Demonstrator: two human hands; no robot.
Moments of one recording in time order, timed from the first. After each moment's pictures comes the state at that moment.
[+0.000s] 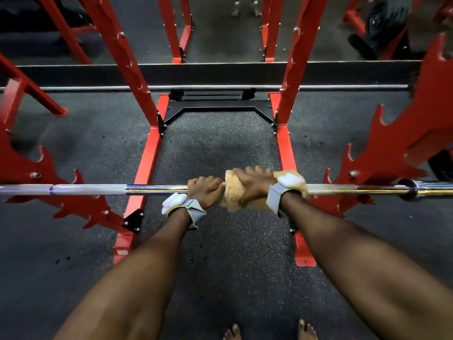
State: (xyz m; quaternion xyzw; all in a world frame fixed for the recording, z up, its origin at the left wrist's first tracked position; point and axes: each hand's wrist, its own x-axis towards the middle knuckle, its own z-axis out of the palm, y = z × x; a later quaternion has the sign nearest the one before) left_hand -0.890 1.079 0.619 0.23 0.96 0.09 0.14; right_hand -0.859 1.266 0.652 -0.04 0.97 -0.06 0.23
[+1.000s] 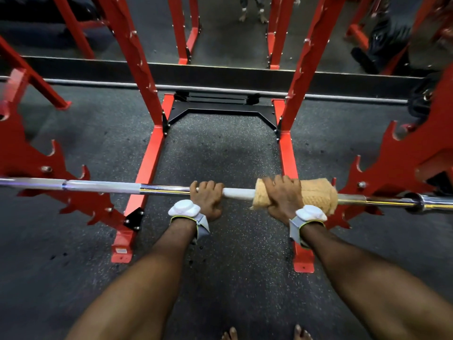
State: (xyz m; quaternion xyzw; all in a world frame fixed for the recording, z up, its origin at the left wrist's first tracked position) left_hand -0.876 1.042 0.620 0.26 0.96 0.00 0.09; right_hand -0.818 1.283 0.615 0.00 1.00 0.08 -0.04
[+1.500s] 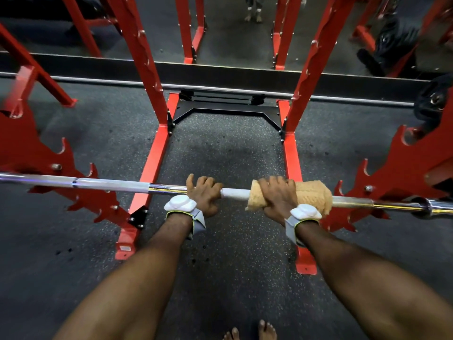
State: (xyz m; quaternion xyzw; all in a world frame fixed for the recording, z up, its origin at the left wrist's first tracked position) left_hand -0.894 1.012 0.623 0.28 0.95 0.02 0.09; right_hand -0.832 1.256 0.615 0.00 1.00 0.09 0.01
